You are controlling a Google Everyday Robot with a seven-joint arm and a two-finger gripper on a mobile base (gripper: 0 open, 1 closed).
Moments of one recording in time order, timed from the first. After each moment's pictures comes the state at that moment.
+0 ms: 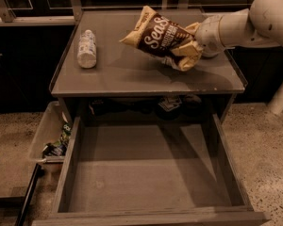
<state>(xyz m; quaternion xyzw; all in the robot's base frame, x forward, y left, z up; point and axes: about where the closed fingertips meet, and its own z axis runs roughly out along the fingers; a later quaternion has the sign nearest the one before) 0.717 -0.143 0.912 -0.54 0.67 0.10 0.50</state>
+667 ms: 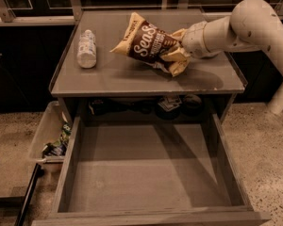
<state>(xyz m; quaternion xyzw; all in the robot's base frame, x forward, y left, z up) 0.727 -0.109 0.882 -0.58 0.64 0.09 0.49</state>
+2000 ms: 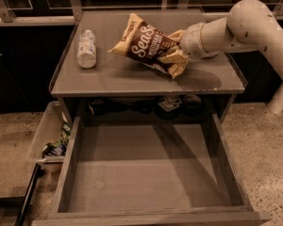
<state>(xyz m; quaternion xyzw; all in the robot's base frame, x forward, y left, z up) 0.726 -0.103 0.879 -0.59 0.64 0.09 0.49</state>
